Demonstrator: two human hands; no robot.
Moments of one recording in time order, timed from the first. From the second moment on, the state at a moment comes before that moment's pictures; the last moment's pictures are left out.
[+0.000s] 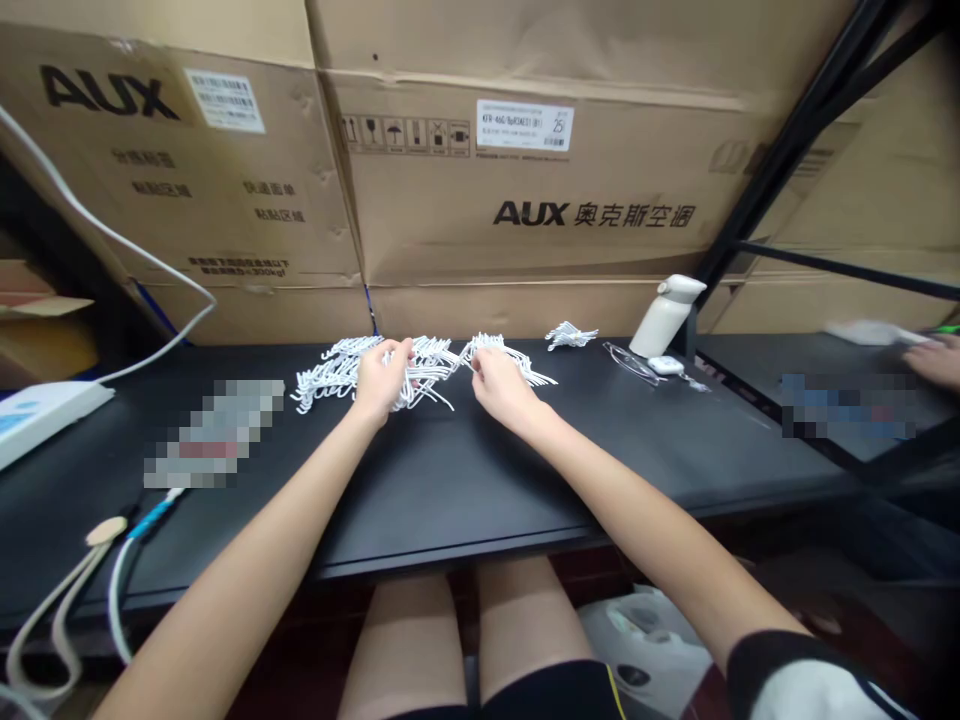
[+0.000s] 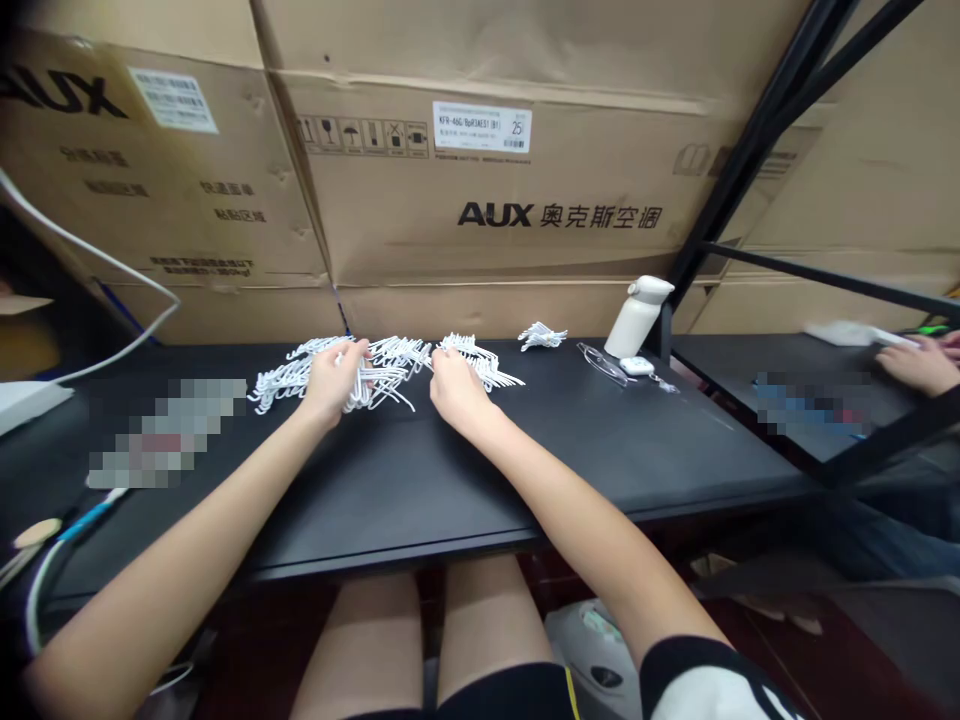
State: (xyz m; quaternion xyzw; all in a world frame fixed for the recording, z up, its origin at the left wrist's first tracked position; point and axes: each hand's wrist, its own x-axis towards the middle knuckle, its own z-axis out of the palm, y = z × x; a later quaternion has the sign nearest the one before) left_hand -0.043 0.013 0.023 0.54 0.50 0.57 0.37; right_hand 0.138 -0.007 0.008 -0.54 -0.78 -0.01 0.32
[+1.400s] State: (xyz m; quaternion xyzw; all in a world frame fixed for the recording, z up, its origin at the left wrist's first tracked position) left_hand -0.041 0.007 0.020 0.70 0.50 0.49 0.13; right_hand 0.137 0.001 0.005 -0.34 -0.83 0.05 0.44
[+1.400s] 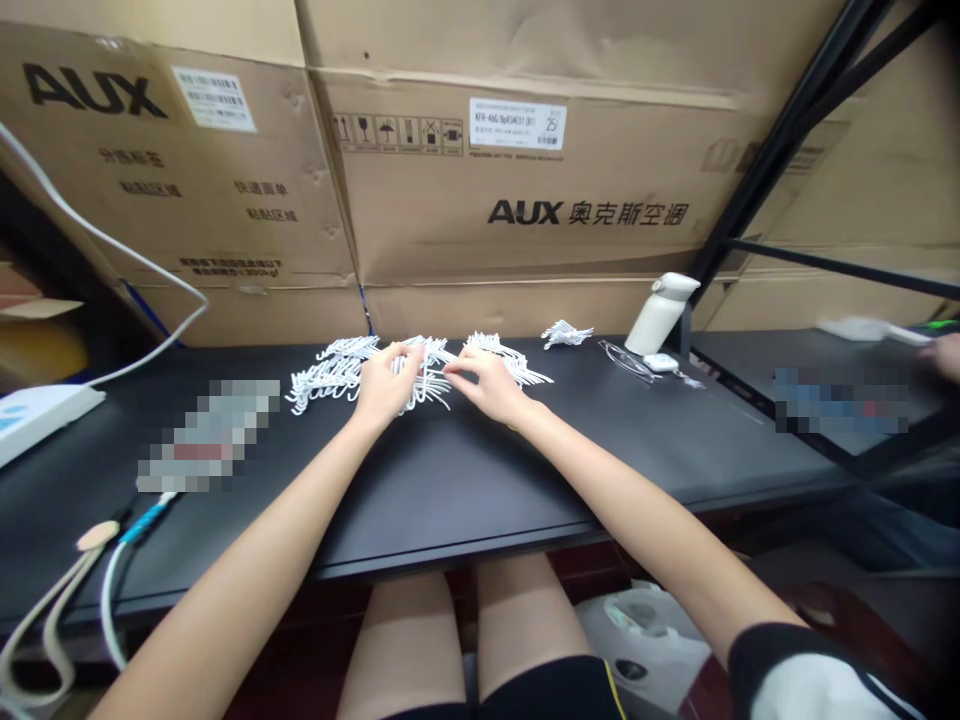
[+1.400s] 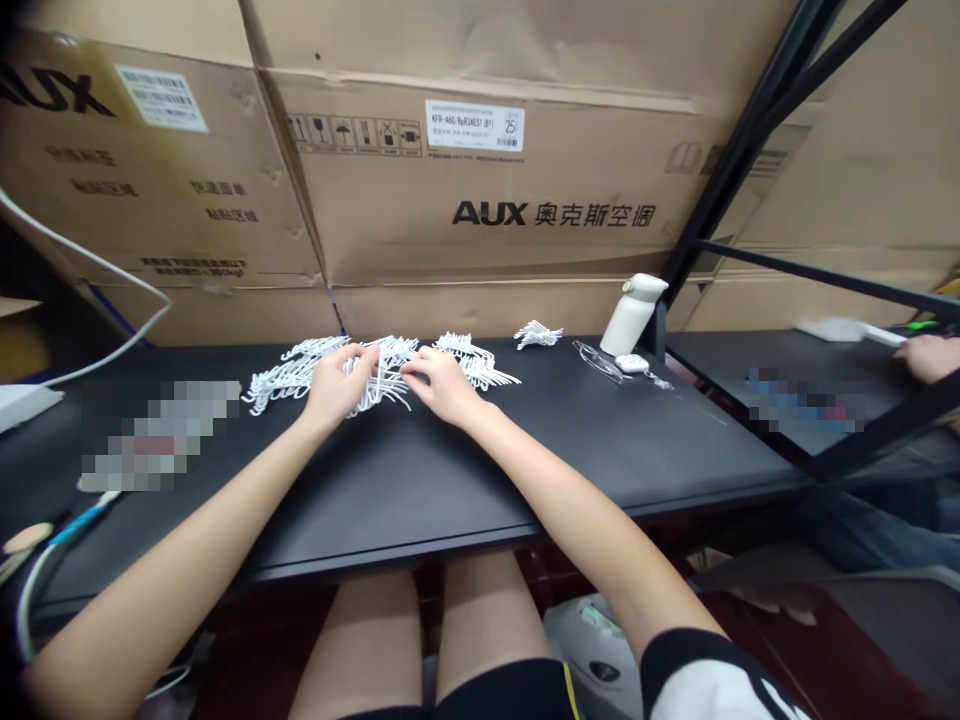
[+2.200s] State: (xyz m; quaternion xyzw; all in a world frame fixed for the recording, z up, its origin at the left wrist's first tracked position) left_hand -0.037 0.006 0.015 0.73 0.46 0.47 0.17; right_hand 0.124 -0.012 0.003 -0.32 -0.78 0.40 0.36
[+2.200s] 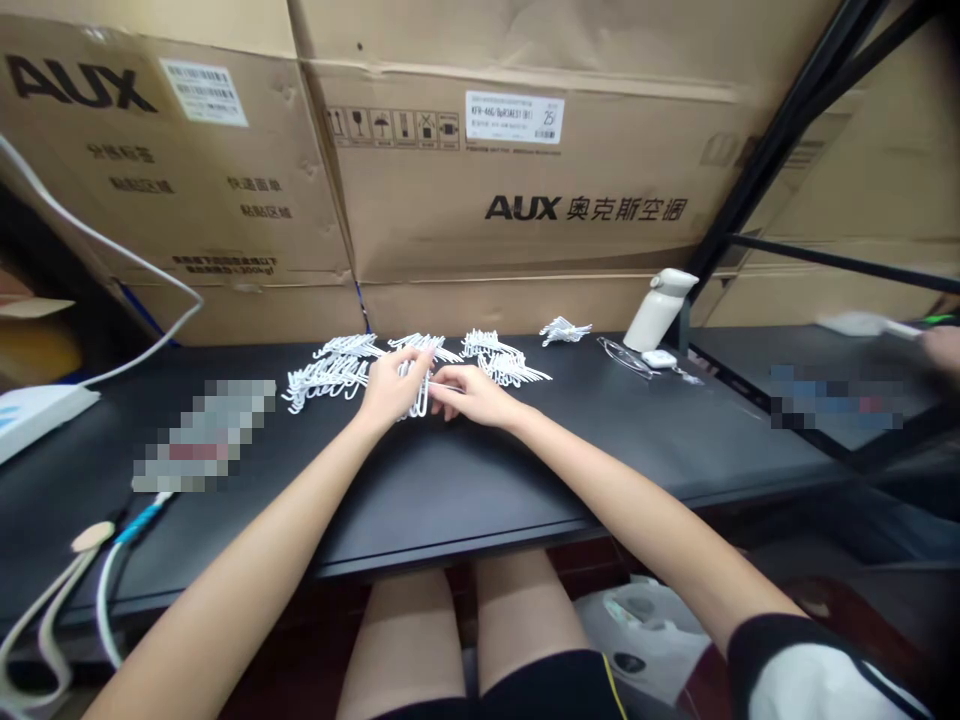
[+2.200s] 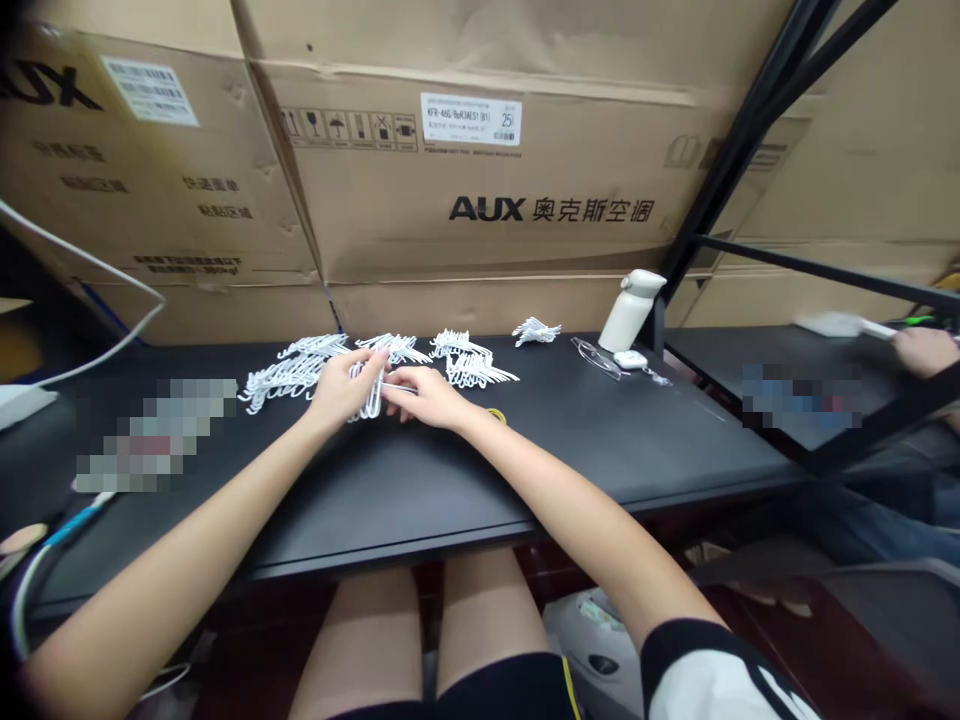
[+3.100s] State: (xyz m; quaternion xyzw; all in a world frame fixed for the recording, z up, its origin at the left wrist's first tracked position) left_hand -0.033 -0.002 0.017 0.76 0.43 0.46 0.17; right_hand 0.121 -0.012 0.003 -0.34 -0.73 0.48 0.34
